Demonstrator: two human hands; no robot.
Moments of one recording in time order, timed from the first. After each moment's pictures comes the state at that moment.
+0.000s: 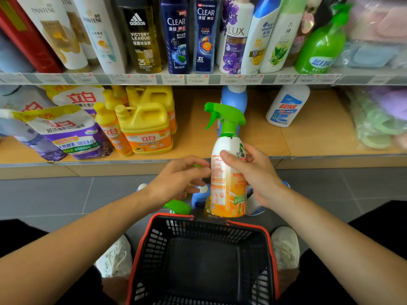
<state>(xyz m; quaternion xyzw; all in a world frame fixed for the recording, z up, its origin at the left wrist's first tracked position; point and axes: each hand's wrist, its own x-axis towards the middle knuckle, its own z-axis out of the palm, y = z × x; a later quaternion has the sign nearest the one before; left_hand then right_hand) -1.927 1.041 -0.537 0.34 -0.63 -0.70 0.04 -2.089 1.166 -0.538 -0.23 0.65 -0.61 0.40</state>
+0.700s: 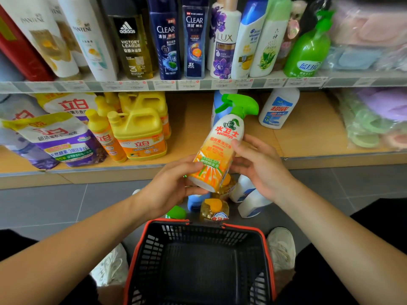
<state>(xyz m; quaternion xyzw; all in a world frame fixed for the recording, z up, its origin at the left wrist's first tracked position) -1.932 1.047 -0.533 0.25 -0.46 -0.85 0.07 -2.114 1.169 -0.518 -0.18 0.55 -0.68 0.45</state>
